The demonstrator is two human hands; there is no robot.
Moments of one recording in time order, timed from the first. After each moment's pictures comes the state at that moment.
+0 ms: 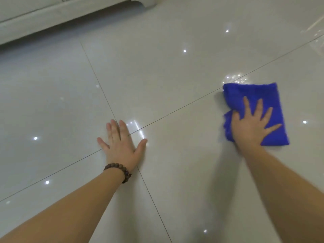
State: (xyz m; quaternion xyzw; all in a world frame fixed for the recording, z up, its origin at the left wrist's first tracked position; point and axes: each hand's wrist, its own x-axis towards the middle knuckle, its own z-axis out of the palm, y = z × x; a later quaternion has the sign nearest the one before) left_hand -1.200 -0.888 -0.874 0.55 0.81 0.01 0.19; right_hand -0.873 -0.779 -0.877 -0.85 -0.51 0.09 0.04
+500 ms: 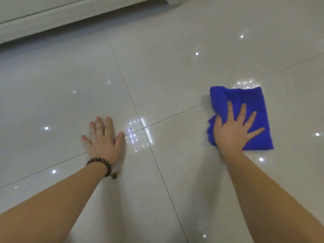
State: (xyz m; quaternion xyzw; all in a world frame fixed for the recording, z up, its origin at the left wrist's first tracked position) left_hand -1.291 -0.927 -0.875 0.49 0.85 0.00 0.17; right_hand -0.965 -0.811 -0.880 -0.81 -0.58 0.07 0.03
